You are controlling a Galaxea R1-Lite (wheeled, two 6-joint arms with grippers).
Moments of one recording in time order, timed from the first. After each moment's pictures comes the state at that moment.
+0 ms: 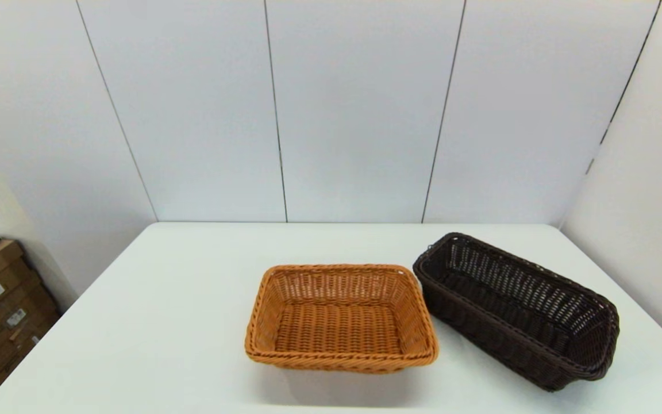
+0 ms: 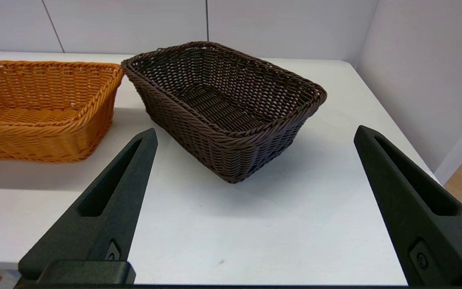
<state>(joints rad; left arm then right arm) -0.01 0.00 0.00 0.00 0.00 0.01 0.00 0.00 0.00 0.01 0.01 -0.02</state>
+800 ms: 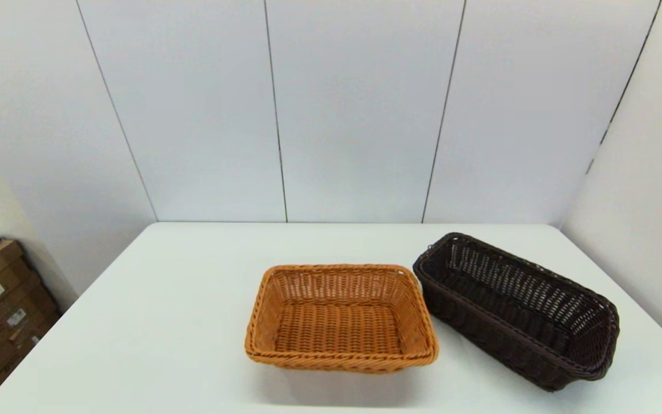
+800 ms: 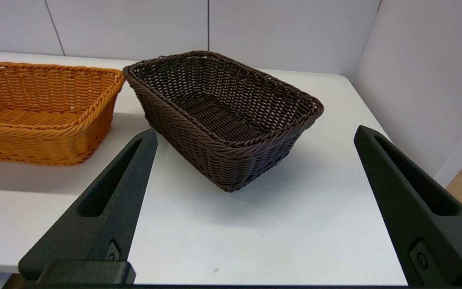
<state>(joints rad) -0.01 0.00 0.00 0.00 0.00 0.01 0.00 0.00 0.00 -0.01 0.01 -0.05</state>
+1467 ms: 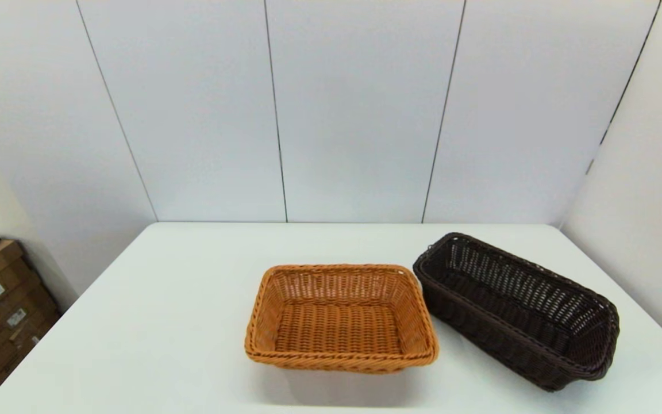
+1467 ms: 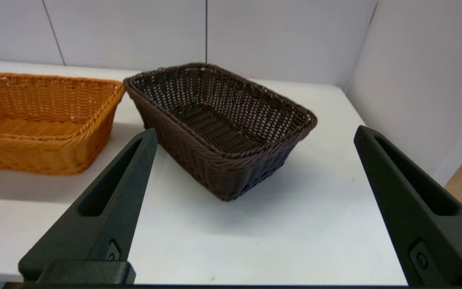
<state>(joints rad) -0.01 0.00 0.00 0.00 0.00 0.01 0.00 0.00 -0.06 0.00 0.01 -0.06</state>
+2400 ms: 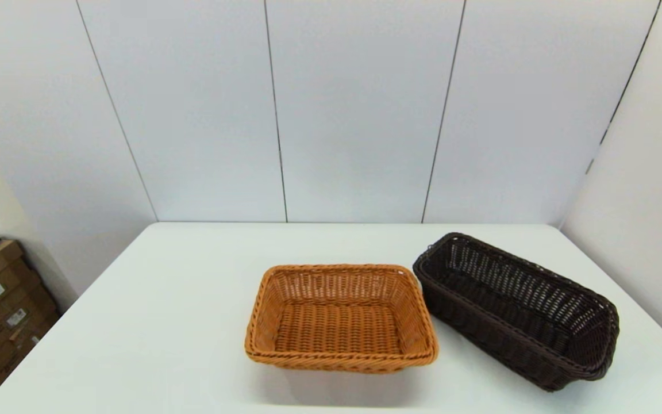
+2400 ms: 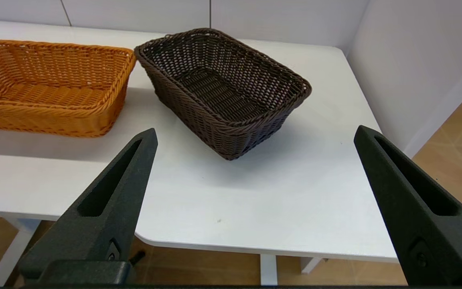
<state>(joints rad) -0.01 0.00 0.00 0.00 0.00 0.01 0.00 0.12 -0.52 0.55 0.01 -0.06</state>
